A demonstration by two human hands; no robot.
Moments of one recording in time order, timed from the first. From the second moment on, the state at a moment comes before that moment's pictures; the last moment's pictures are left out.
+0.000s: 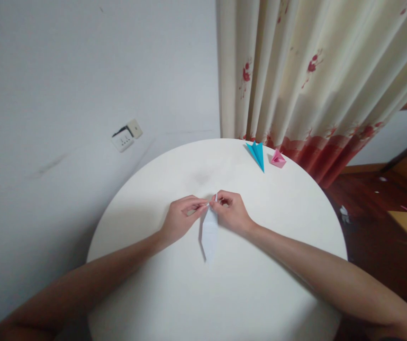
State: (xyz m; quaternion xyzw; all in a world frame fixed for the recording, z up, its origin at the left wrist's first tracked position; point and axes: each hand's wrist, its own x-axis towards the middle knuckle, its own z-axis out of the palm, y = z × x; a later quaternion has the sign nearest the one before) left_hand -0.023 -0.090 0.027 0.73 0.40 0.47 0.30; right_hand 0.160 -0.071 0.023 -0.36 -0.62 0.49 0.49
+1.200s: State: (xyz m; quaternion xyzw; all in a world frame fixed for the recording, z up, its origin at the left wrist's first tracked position) left_hand -0.039 -0.061 0.001 0.81 0.42 0.31 0.26; right_hand 0.174 -0.059 0.010 -0.40 -0.86 0.20 0.26
